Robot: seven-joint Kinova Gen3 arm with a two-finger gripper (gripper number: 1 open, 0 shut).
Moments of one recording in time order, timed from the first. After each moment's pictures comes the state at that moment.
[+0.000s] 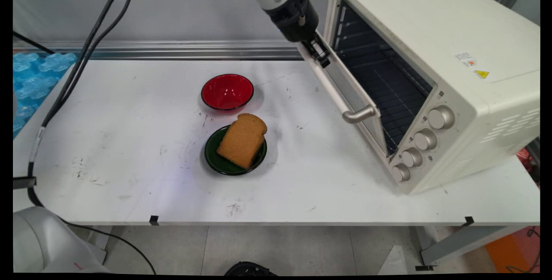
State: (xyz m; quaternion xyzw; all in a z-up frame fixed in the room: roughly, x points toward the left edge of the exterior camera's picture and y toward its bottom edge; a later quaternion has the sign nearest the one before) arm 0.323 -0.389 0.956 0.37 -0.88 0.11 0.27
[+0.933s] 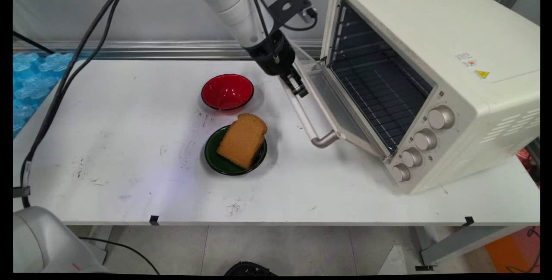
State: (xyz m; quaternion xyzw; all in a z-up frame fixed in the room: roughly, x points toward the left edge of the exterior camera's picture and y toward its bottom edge) arm 0.347 -0.351 0.903 0.36 -0.89 0.09 0.25
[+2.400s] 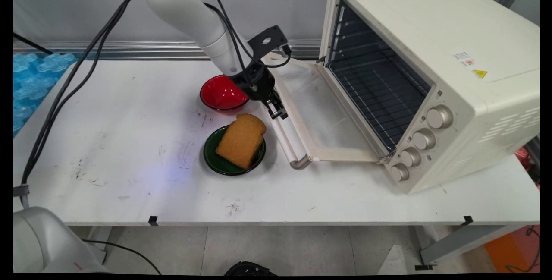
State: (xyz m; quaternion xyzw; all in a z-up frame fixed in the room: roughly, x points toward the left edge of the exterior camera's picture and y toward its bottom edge) arm 0.383 -0.337 0.841 0.34 -0.91 0.08 0.23
